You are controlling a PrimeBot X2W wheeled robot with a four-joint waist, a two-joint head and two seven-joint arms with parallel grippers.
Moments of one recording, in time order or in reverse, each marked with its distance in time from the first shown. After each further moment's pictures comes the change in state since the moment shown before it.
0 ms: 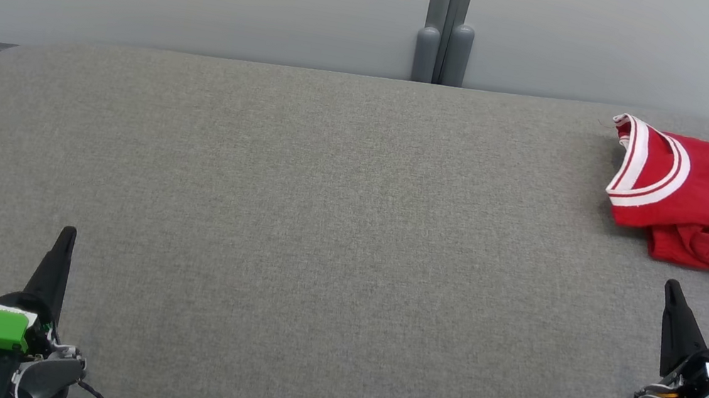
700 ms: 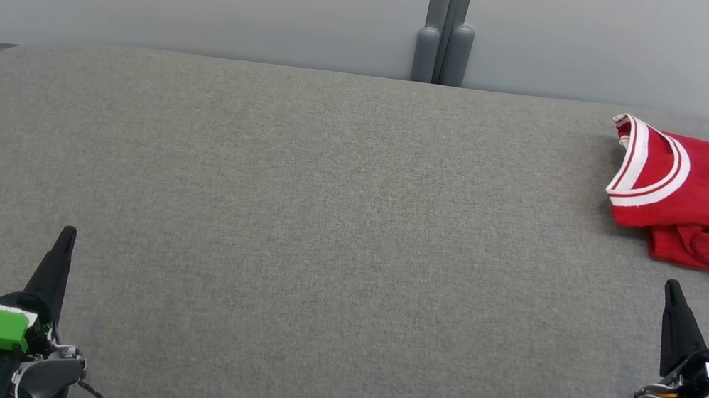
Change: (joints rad) left arm 0.000 0.000 0.000 0.000 0.000 0.000 0.000; right arm 0.000 0.000 0.000 0.000 0.000 0.000 0.000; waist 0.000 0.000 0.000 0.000
